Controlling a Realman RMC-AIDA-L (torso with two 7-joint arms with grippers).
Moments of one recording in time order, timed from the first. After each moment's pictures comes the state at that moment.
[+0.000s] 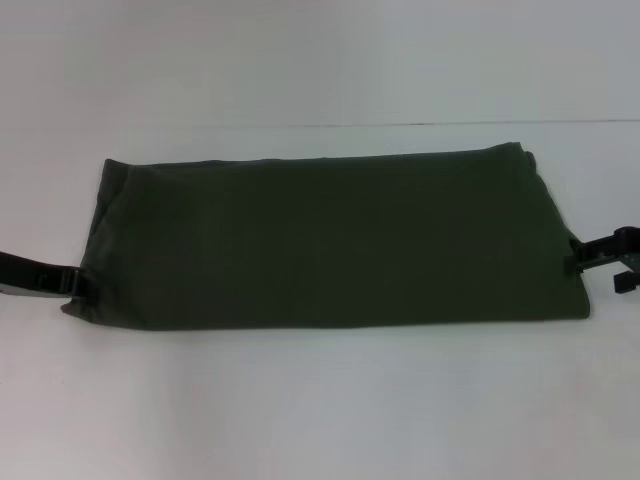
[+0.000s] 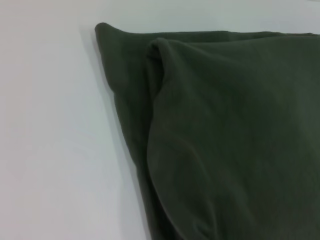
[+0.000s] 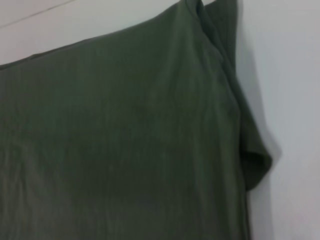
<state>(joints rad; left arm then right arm) -0.69 -2.00 0.59 0.79 2.71 1.32 -2.33 0.76 1.88 -0.71 -0.66 -2.62 -1.39 2.68</state>
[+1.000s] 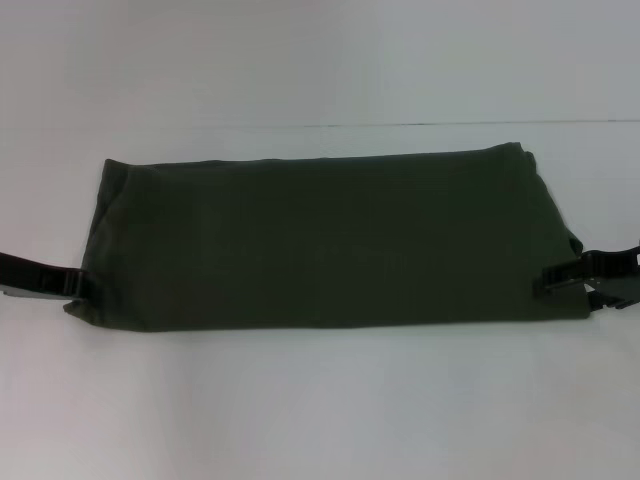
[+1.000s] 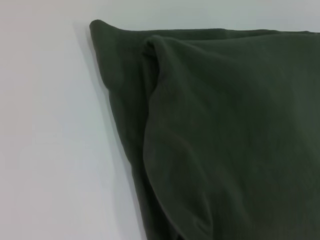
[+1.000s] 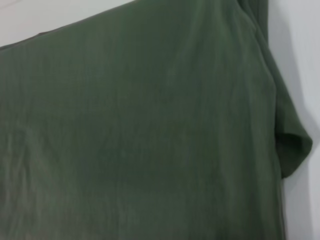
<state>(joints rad) -0.69 -2.01 0.59 0.79 2.71 1.33 -2.33 0.75 1.94 -0.71 -0.62 -2.63 -1.31 2.65</state>
